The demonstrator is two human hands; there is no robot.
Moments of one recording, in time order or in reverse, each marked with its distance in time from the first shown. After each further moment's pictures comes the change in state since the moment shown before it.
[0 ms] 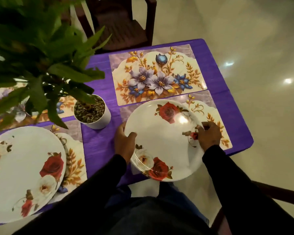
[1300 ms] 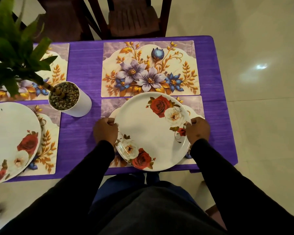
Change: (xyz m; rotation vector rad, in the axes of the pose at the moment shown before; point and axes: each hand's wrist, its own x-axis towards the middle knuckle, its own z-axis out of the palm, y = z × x) left_hand 0.018 0.005 0.072 0.514 0.408 -0.075; right_hand 0.109 0.004 -0.022 -0.359 -0.173 -0.157
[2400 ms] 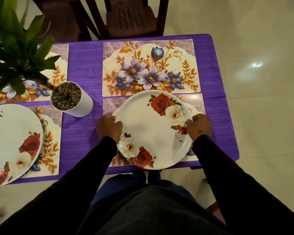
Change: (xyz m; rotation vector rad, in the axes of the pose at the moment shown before) left_hand 0.003 0.010 -0.005 0.013 -0.045 -0.059; right_hand -0.011 -0.012 -0.005 -0.051 -0.021 0.023
